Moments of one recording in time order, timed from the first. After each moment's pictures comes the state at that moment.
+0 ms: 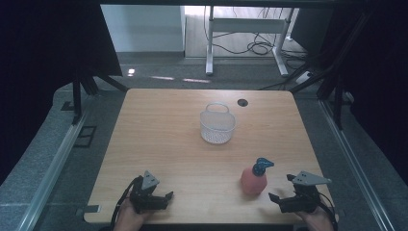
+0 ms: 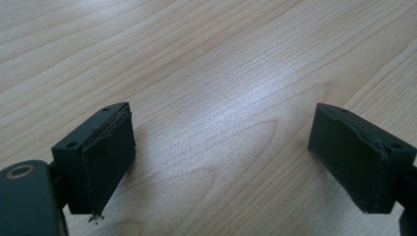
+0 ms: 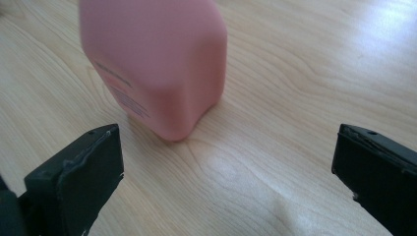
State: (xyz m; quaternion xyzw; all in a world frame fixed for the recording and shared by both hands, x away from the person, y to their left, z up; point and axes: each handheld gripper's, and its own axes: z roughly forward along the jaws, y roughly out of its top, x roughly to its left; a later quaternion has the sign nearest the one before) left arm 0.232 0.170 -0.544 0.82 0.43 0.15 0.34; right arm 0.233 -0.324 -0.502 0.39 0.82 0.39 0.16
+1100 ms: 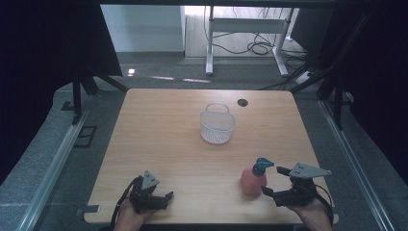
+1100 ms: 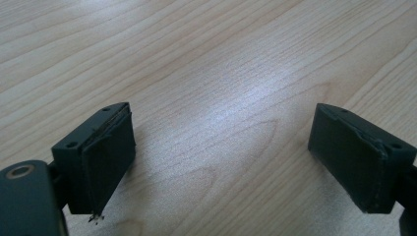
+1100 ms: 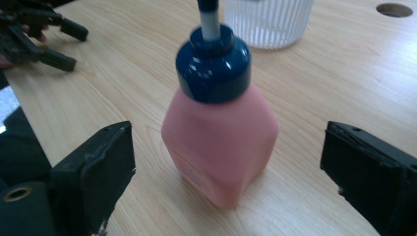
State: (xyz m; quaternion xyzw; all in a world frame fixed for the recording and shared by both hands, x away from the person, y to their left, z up) left arm 0.232 0.170 -0.544 0.82 0.43 0.15 0.34; right arm 0.237 -0.298 -0.460 0.35 0.81 0.45 0.14
